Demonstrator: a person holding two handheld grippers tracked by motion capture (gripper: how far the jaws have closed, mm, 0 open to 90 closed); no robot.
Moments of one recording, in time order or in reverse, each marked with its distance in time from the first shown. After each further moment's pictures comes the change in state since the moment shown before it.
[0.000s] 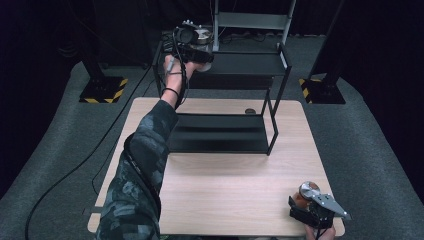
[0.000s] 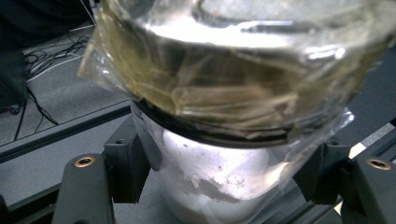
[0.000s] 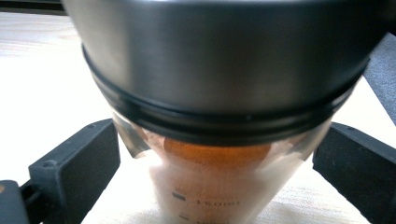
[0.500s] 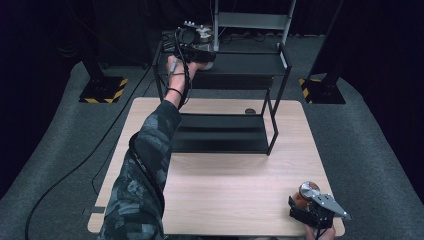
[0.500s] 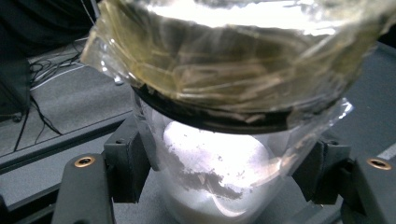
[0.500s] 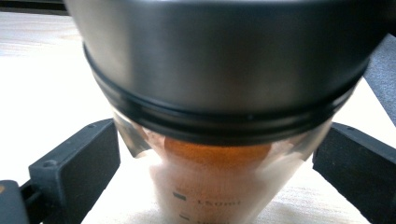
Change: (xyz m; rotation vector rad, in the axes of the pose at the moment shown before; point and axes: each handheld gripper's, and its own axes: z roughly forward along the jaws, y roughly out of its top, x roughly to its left) left arm -0.003 -0.007 0.009 -0.046 0.014 -0.007; right arm 0.000 0.000 0.000 0.000 -0.001 -0.003
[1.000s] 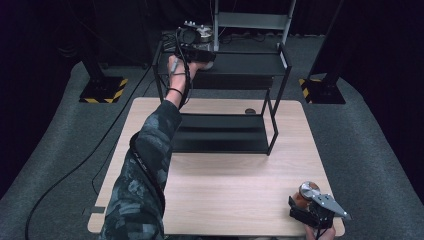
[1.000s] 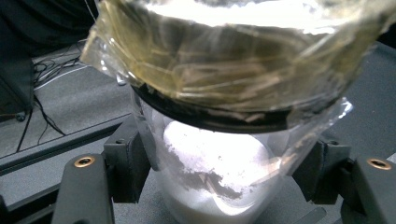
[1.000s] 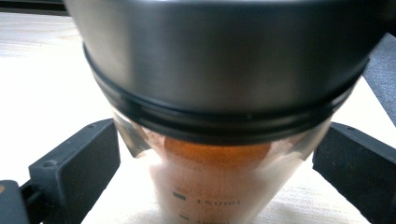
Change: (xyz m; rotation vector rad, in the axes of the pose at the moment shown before) left arm -0.002 0.000 0.001 0.000 0.008 -0.004; right arm 0.000 0.000 0.000 -0.001 0.001 0.001
